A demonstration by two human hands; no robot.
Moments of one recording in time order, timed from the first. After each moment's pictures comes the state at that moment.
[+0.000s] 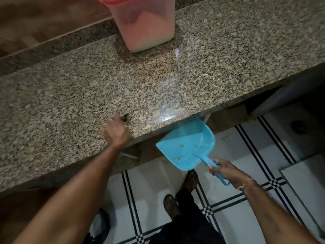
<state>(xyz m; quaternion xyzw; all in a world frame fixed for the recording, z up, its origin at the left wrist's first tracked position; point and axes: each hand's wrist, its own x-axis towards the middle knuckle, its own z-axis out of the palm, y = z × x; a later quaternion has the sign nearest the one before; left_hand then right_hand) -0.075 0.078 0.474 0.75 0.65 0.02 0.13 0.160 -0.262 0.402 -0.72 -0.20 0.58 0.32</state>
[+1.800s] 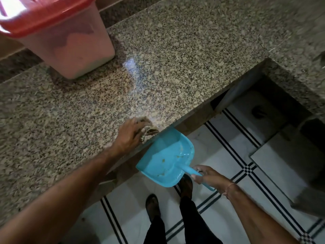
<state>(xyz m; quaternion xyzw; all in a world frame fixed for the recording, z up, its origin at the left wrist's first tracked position) 0.125 0.056 0.457 0.95 0.12 0.12 0.27 0.237 -0.288 0.400 -0.71 -0.11 0.60 0.36</state>
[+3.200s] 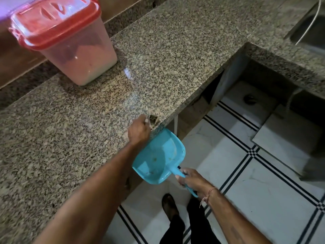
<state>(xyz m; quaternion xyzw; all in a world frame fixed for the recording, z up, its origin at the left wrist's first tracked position) 0.080 0.033 0.472 0.87 0.37 0.00 0.33 0.051 -0.228 0.413 -0.72 -0.01 0.53 0.45</state>
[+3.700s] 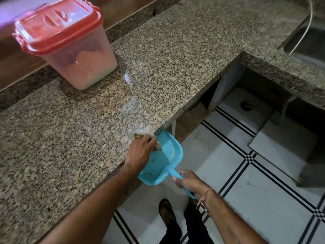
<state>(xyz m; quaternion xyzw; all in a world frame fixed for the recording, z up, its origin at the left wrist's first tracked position) 0.025 0.015 0.445 0.99 0.09 -0.04 0.07 0.061 -0.223 0.425 -0.72 0.01 0.52 0.45</state>
